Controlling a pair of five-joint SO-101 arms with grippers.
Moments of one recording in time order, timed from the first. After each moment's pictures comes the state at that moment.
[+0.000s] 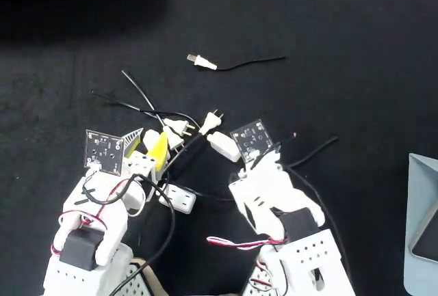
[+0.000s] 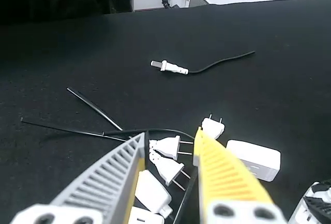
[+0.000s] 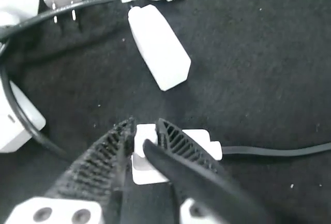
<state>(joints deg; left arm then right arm) 11.1 -104.2 83.9 48.8 2.8 -19.1 -80.0 86.4 57.2 5.5</state>
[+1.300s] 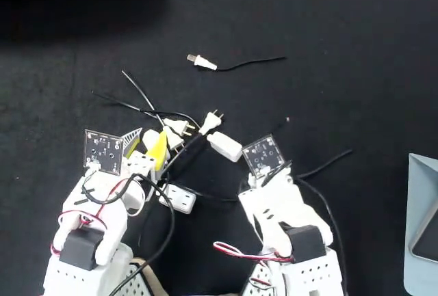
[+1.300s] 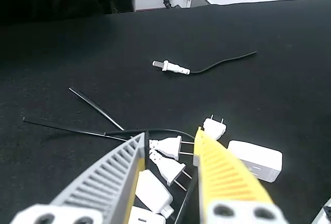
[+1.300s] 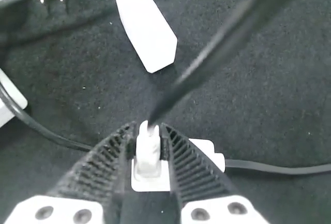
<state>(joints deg) 10.7 -104.2 83.9 48.8 2.8 -14.2 -103.6 93.5 72.3 8.9</state>
